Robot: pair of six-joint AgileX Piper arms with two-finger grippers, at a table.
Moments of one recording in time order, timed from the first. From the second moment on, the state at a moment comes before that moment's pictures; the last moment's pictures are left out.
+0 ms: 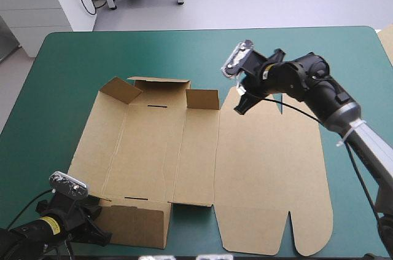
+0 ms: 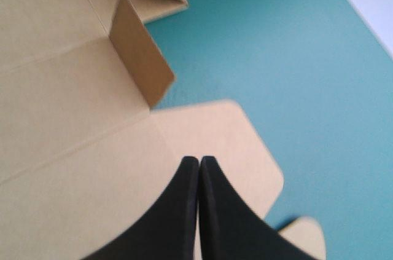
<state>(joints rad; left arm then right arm) -0.35 0.47 -0.49 -0.10 1.03 0.10 0.46 1.53 -1.52 0.05 0.87 -0.55</state>
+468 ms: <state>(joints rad) -0.35 0.47 -0.49 -0.10 1.02 0.10 0.22 1.28 -1.34 0.00 1.15 -0.31</state>
